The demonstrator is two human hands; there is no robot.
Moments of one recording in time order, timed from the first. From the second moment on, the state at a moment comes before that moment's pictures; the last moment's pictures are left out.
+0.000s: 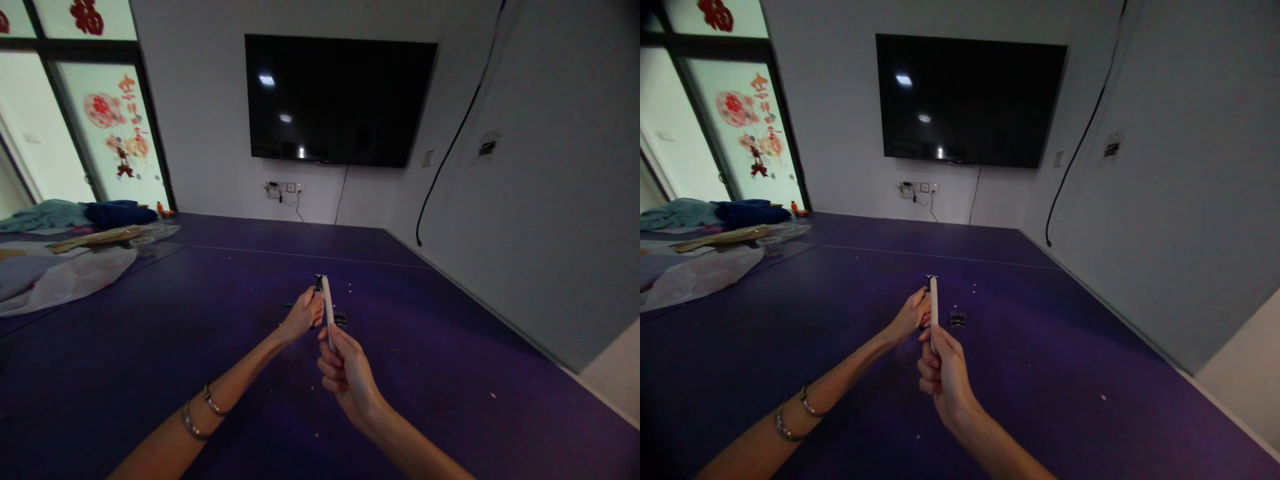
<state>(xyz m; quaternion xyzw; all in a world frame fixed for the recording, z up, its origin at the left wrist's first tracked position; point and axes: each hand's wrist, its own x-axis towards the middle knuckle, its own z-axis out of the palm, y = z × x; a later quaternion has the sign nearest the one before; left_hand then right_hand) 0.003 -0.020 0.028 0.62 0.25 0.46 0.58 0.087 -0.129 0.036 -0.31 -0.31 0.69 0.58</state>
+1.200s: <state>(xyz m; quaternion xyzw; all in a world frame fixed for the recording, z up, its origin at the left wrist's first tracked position) 0.003 -0.039 0.053 0.41 0.33 0.33 0.78 0.172 -0.054 0.069 -0.46 -0.64 0.22 0.57</state>
